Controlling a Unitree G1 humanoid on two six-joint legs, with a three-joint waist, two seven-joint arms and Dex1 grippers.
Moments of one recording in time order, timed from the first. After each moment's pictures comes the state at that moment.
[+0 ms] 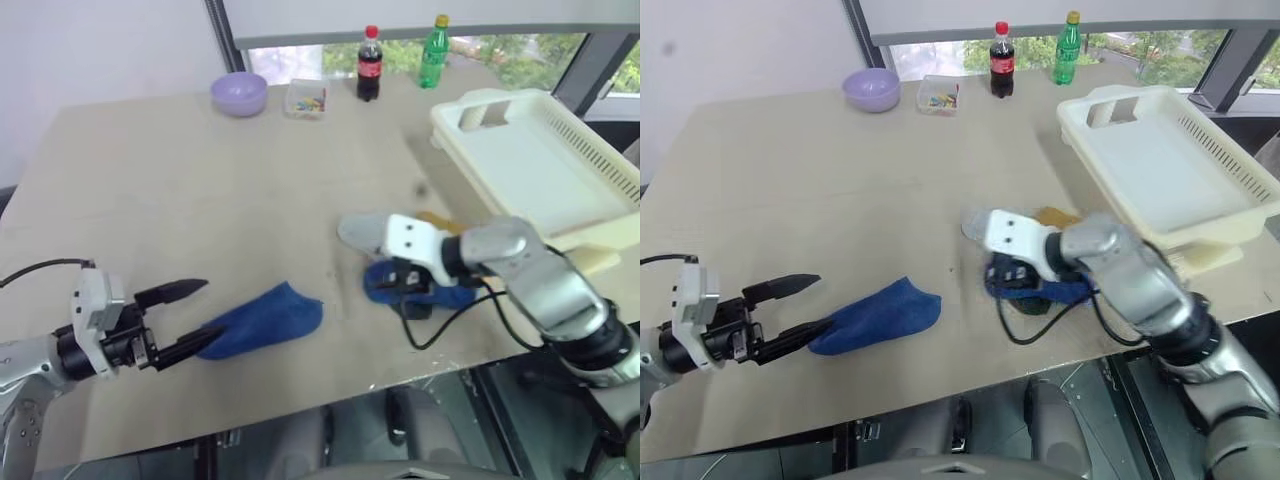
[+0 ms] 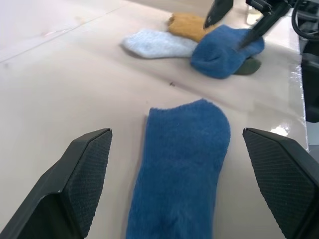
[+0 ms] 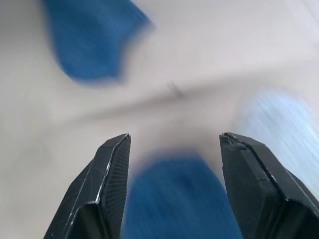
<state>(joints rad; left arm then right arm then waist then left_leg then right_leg) 0.30 0.82 0.53 -0.28 -0.69 0.34 -1.23 -0.64 -0.66 0.43 -0.49 0.05 0.94 0.99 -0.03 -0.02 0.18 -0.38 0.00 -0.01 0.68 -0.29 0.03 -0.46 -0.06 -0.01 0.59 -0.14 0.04</state>
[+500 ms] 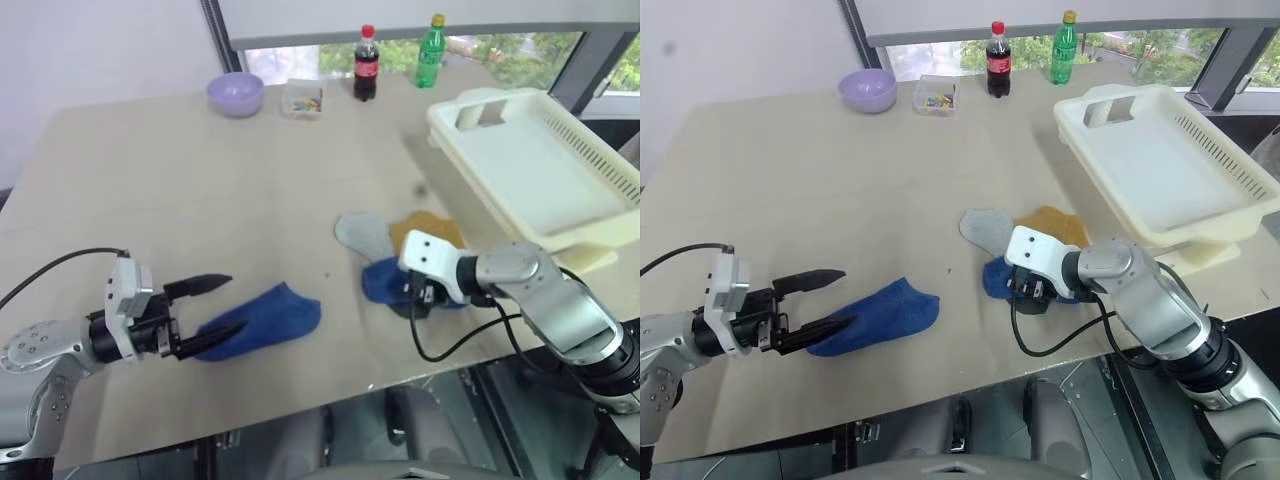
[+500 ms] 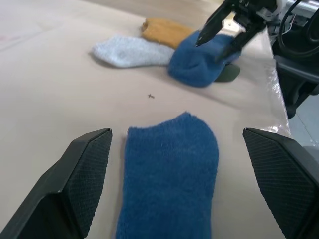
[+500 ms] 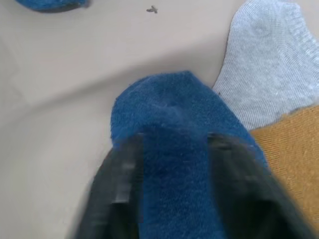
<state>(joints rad) 0.20 0.83 0.43 -0.22 -0.67 0.33 -1.26 -0.55 -0.68 0.44 -0.52 0.06 0.97 0.89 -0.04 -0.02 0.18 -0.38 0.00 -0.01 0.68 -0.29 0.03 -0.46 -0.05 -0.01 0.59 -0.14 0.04</state>
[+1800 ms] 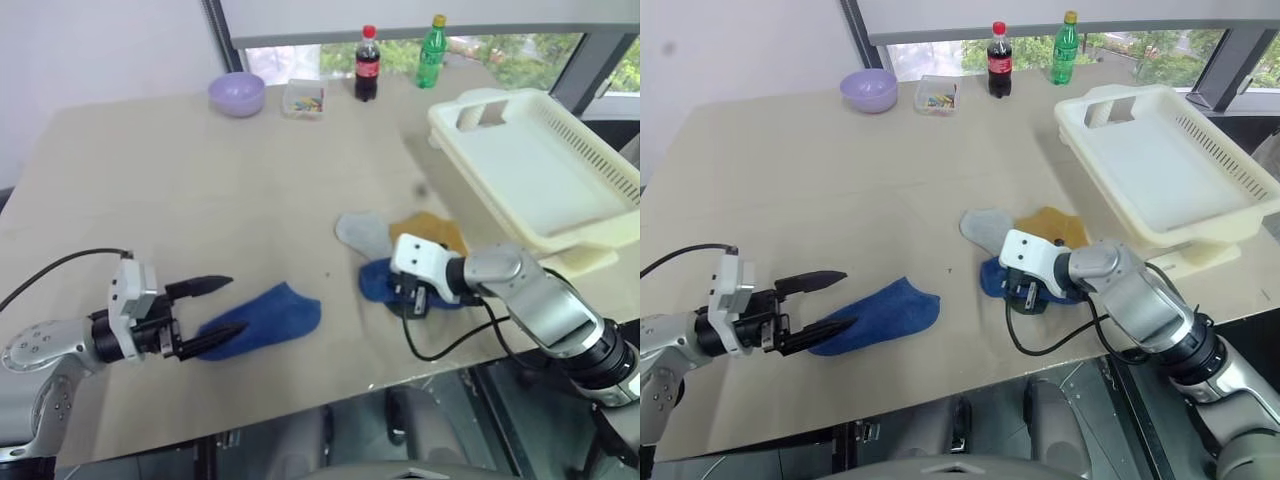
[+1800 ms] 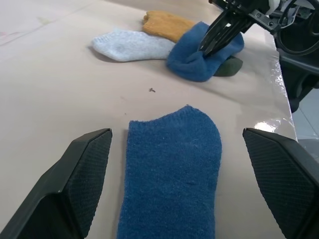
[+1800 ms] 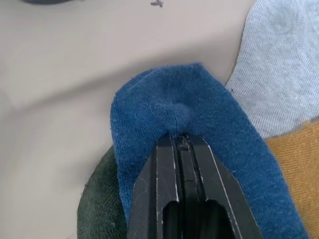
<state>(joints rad) 0.19 0.83 0.41 -0.22 -0.65 0.32 -1.26 -0.58 -0.64 0.50 -0.42 0.07 0.89 0.86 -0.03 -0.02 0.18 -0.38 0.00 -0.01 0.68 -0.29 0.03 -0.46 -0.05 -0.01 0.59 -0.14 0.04</state>
